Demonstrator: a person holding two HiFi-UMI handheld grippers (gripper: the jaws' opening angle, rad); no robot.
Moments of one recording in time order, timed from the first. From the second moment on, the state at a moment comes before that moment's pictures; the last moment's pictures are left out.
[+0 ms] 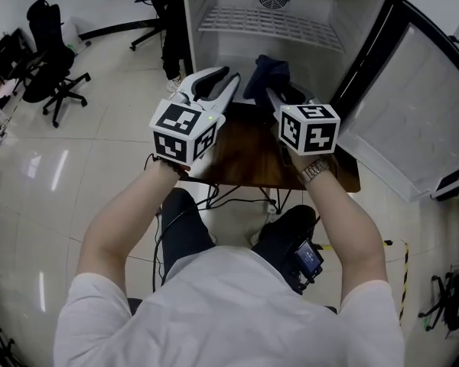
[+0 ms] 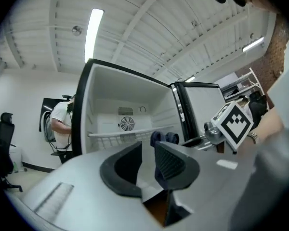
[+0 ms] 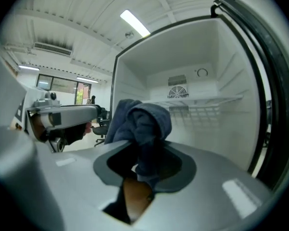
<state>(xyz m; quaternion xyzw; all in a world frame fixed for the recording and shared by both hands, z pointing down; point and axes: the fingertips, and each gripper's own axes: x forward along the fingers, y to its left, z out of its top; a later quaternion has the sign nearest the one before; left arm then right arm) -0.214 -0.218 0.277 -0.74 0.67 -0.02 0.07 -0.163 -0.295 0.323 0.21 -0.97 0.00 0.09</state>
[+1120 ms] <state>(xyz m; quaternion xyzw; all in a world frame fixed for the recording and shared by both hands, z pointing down) -0.302 -0.163 0.271 -0.64 0.76 0.02 0.11 -0.320 -0.342 0.389 0.22 -0.93 0.14 0.25</state>
